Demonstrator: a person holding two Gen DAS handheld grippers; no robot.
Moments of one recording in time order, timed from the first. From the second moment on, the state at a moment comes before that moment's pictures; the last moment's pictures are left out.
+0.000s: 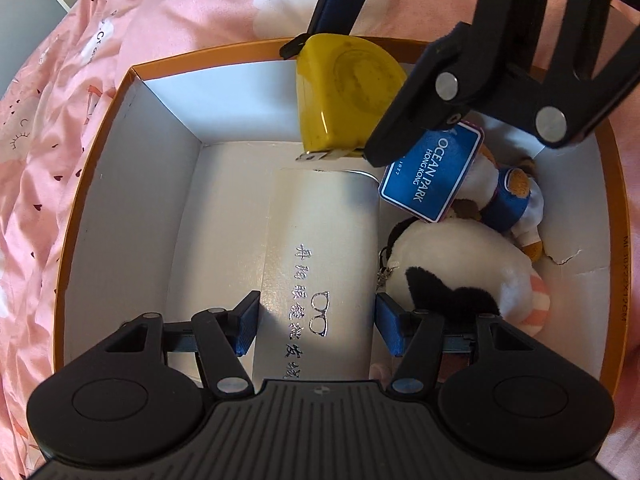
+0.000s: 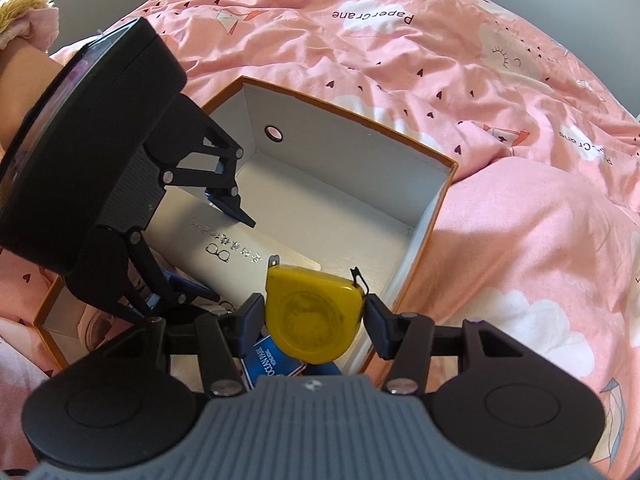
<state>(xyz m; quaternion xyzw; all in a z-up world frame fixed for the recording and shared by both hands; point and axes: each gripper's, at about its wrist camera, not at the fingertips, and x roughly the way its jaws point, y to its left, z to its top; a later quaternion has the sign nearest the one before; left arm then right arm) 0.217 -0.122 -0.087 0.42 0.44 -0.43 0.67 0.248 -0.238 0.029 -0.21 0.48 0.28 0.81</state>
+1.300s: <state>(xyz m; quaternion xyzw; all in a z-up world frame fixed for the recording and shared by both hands) 0.259 -0.103 -0.085 0.25 0.56 -0.42 0.67 0.275 -0.203 0.002 -0.41 0.43 0.34 0.73</state>
